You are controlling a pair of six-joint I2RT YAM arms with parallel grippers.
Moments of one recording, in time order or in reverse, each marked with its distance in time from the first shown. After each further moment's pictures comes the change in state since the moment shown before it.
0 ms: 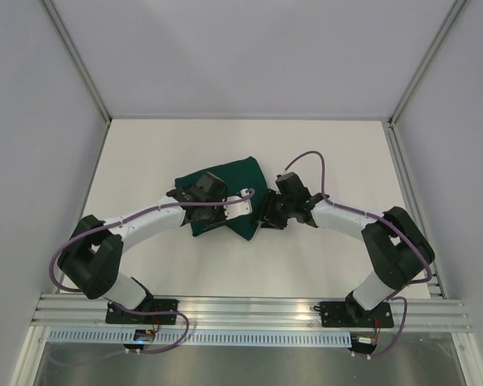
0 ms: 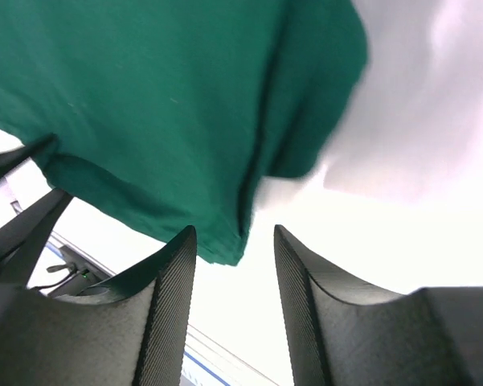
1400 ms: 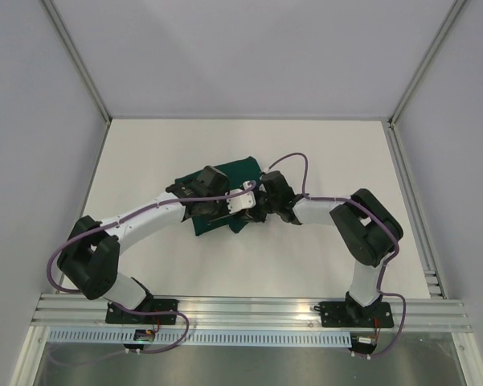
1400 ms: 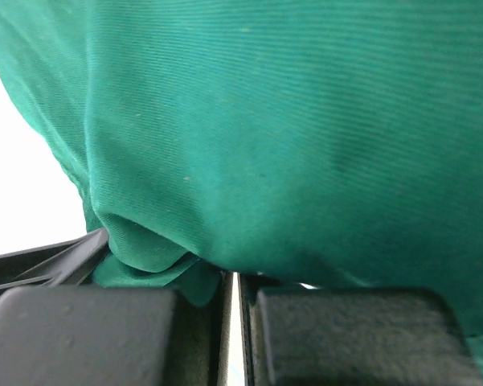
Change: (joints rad) left arm -0.007 -0.002 0.072 -0.037 0.048 -0.034; right arm 0.040 0.239 0.065 0.340 -0.135 0.180
